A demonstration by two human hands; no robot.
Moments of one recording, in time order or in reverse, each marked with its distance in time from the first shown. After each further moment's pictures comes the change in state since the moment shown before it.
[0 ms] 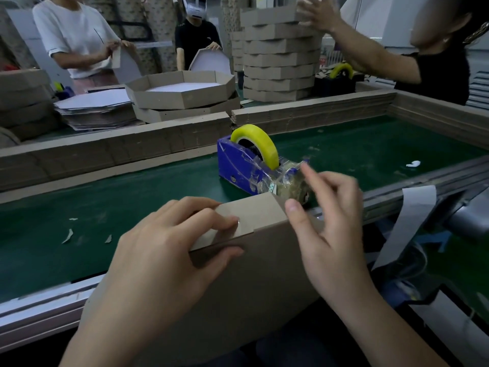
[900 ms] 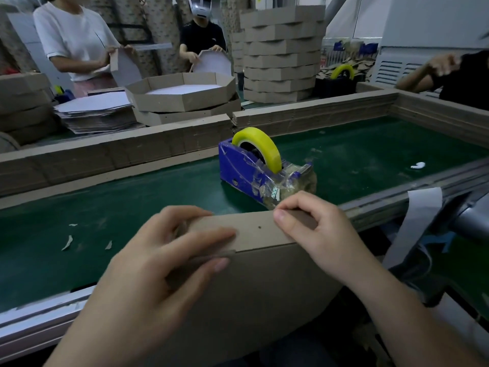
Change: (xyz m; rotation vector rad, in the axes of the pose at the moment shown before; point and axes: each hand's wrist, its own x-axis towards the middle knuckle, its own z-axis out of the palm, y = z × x) left_hand -0.011 -0.022 -0.007 -0.205 -0.134 -0.027; right_hand 0.026 0.019 0.002 0.257 -0.411 0.099
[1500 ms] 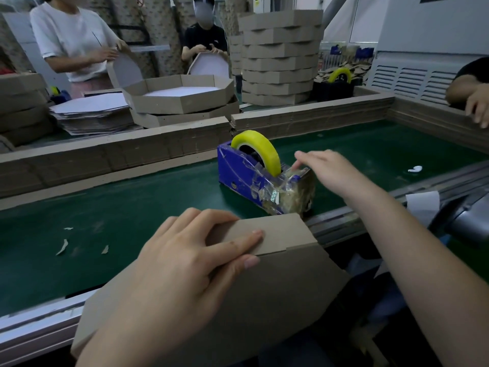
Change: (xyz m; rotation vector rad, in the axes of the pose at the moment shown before) left_hand 0.020 0.012 0.015 0.224 -0.060 0.122; right_hand 0.099 0.034 -0.041 -0.177 -0.039 0.416
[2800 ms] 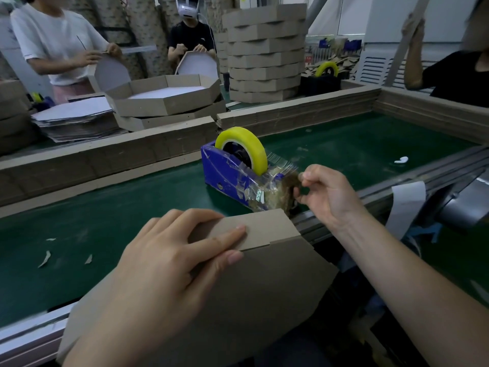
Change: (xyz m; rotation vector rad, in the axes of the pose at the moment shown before) left_hand 0.009 0.002 0.006 0.001 0.015 -0.024; right_hand -0.013 0.043 0.020 1.161 0.062 -0.036
